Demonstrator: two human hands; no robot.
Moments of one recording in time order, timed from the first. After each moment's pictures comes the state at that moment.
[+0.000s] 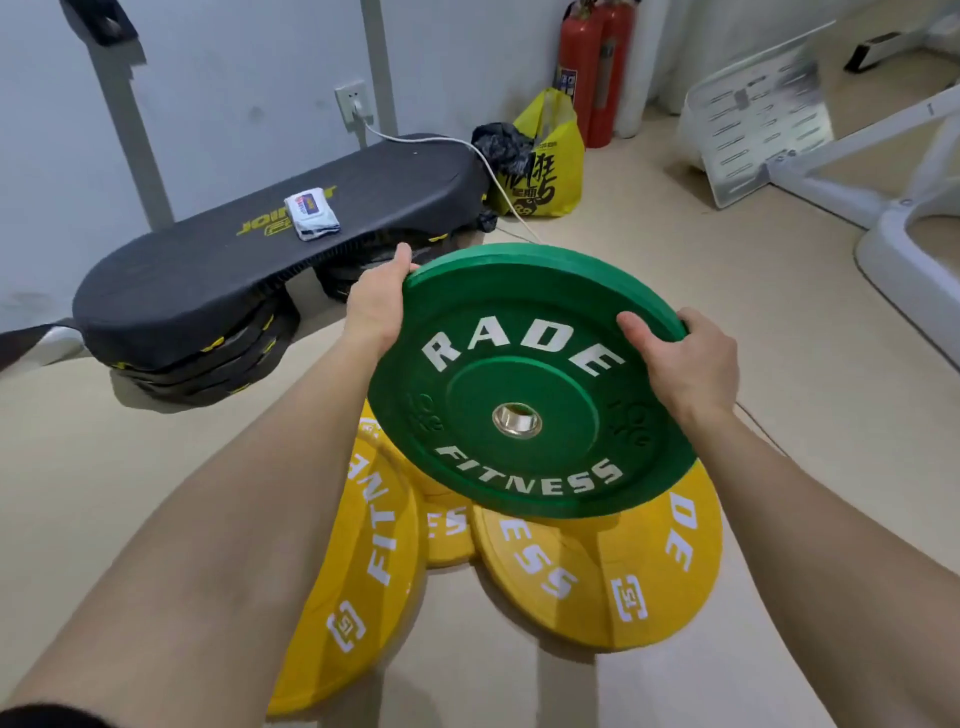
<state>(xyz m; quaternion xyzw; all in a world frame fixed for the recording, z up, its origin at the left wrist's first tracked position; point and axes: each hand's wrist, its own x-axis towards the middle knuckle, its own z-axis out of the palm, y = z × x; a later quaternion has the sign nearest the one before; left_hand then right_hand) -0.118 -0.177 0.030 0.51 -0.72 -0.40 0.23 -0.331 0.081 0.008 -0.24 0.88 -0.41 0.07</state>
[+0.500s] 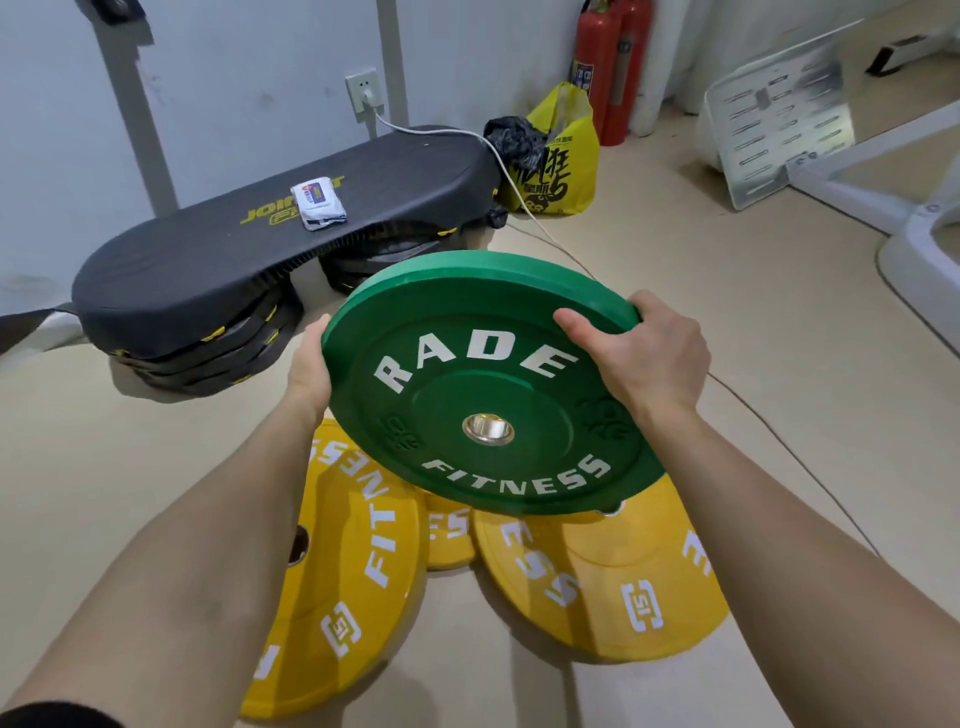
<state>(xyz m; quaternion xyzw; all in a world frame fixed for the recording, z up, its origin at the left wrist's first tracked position) -0.037 -0.189 -0.042 0.55 -0.46 -0.62 0.33 -0.295 0.035 0.011 -0.32 0.88 -0.34 -0.04</state>
